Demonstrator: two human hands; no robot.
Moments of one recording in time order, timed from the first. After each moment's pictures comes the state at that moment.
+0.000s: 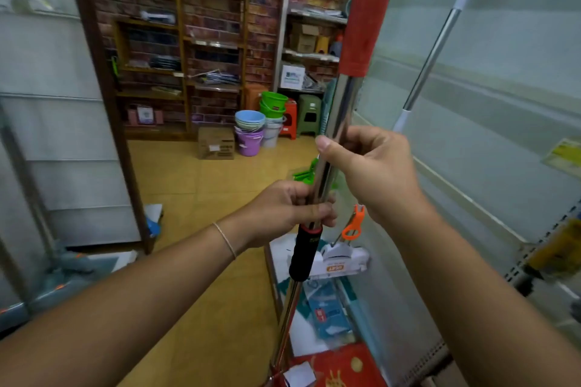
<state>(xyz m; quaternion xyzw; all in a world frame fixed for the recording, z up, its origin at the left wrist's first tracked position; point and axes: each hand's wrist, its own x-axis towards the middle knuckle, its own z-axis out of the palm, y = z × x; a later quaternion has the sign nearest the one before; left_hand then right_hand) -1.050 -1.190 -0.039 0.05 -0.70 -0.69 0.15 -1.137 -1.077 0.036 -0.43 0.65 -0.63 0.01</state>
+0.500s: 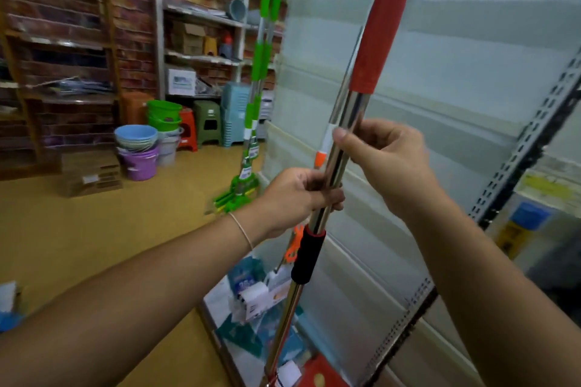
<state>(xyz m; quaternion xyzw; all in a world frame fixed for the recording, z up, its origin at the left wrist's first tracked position) -1.193 -1.253 0.000 -0.10 -0.68 -0.72 0.10 -1.208 -1.117 0.080 -0.29 0.74 -0.59 -0.13</state>
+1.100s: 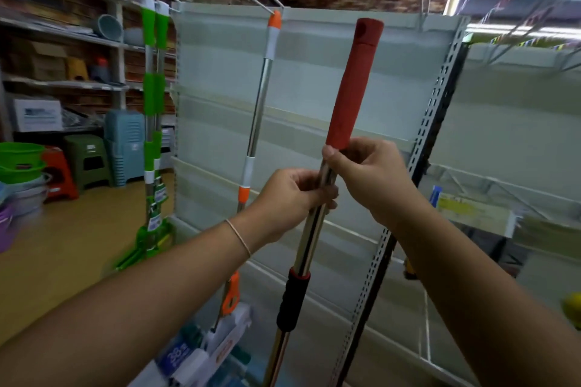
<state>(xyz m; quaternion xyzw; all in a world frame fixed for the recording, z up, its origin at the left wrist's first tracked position) -1.278 -1.220 0.060 -0.24 -0.66 -0.71 0.04 -1.243 -1.089 0.121 -0.15 0.80 -0.53 -0.24</state>
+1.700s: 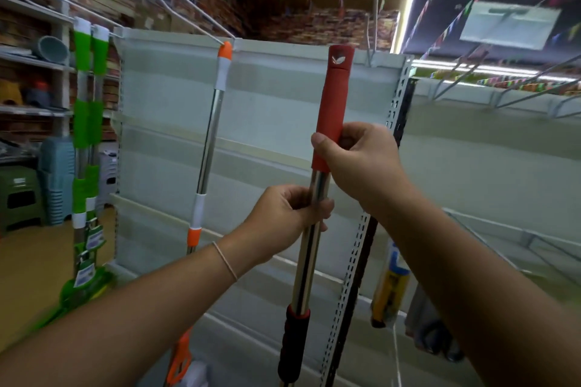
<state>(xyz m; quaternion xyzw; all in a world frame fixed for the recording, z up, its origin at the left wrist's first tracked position) -1.330 -1.166 0.094 -0.31 -0.64 -0.70 0.04 -1.283 -1.050 0.183 -0.14 0.82 -0.43 -0.36</state>
